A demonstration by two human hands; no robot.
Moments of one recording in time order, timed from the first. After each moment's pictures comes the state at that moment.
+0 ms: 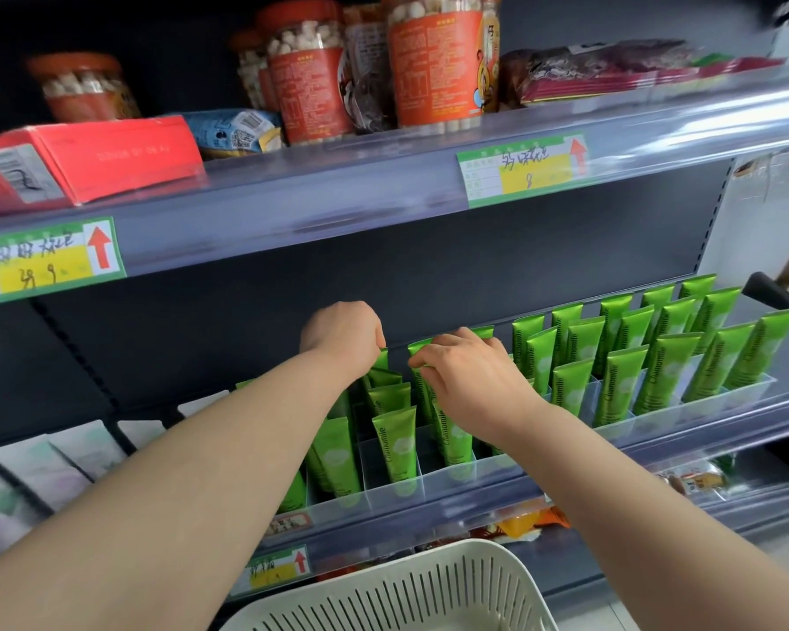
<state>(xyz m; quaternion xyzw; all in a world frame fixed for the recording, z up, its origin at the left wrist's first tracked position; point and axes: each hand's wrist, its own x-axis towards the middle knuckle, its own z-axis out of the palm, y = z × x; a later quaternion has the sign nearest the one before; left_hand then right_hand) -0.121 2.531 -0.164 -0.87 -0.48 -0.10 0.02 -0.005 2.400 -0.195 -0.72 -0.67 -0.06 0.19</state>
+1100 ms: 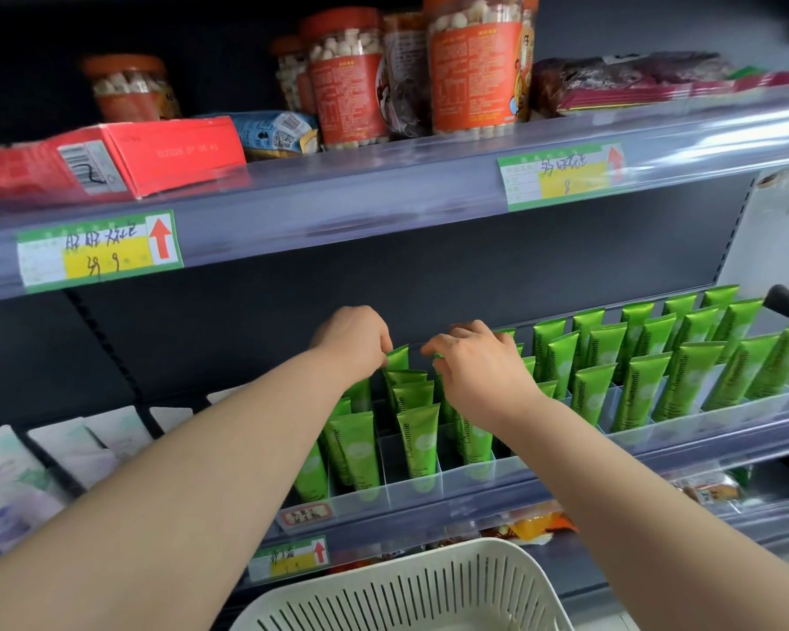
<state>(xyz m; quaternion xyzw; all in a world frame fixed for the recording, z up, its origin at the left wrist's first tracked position) -0.147 2.532 -0.159 -0.88 -0.47 -0.08 -0.05 -0.020 2.414 -0.190 -0.74 -0.64 -0.07 0.18</state>
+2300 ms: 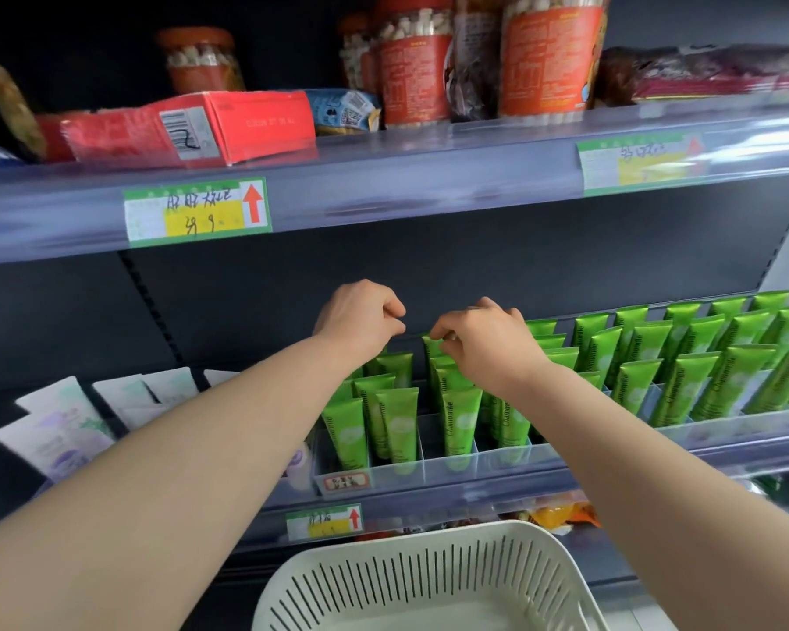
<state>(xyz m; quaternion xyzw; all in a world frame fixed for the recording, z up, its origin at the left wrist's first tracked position) -0.194 2.532 -0.155 -0.85 -0.46 -0.24 -0.12 -0.045 2.438 -0.178 -0.72 -0.67 -0.07 0.17</state>
